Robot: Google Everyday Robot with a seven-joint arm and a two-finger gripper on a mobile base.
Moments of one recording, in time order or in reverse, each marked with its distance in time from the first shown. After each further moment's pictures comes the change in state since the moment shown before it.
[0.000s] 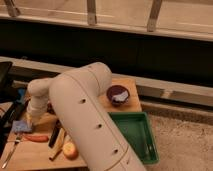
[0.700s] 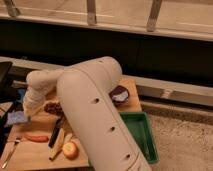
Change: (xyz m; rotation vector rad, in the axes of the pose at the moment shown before) arm -0.026 0.027 -0.068 -0.036 -0.148 -0.048
